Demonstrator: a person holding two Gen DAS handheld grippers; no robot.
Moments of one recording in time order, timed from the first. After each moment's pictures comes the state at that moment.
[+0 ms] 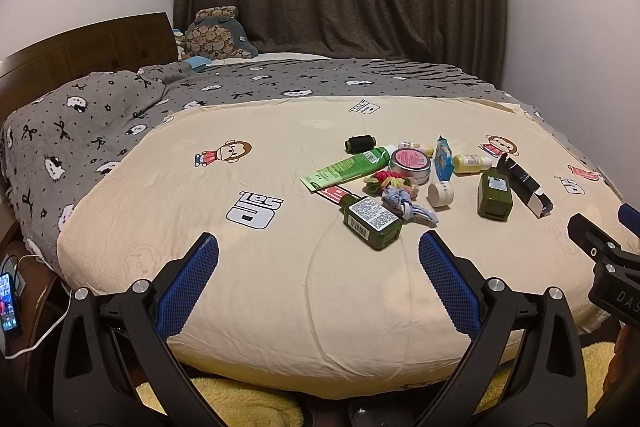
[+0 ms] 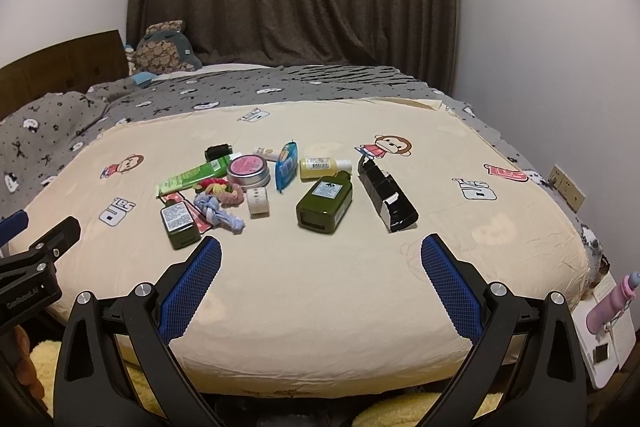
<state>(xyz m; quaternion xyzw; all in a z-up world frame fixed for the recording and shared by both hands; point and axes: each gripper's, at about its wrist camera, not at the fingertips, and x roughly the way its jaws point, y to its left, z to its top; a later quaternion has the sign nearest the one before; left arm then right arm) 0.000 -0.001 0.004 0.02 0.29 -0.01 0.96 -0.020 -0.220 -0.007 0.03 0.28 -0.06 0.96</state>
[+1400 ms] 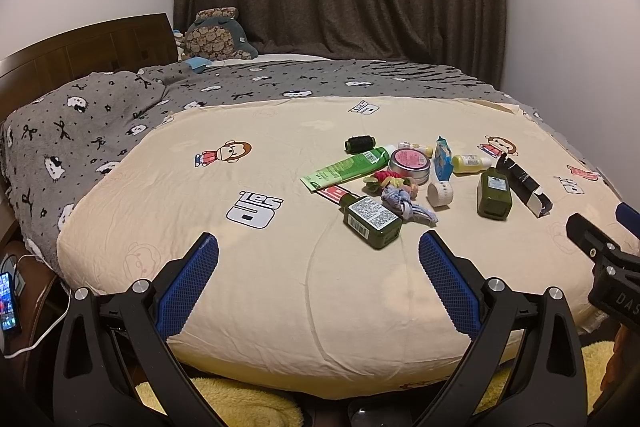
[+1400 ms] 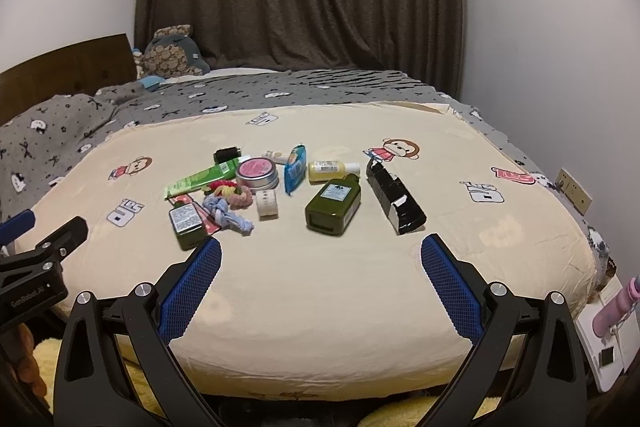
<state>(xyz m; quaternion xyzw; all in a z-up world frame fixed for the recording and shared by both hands) -0.003 -0.002 0.010 0.02 0.28 -0.01 0.96 -0.023 -0.221 -0.011 0.03 0.26 -0.05 0.96</state>
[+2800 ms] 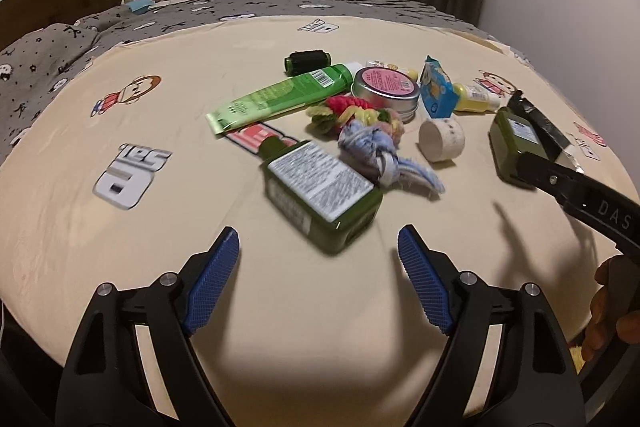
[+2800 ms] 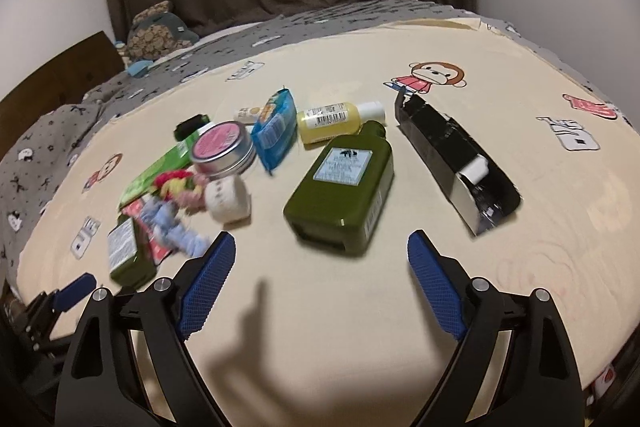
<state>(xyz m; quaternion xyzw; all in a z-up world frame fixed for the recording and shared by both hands) 0.113 -0.046 -0.097 0.01 0.39 -0.08 0.92 0.116 -0.251 -0.093 0.13 0.36 -0.01 0.92</state>
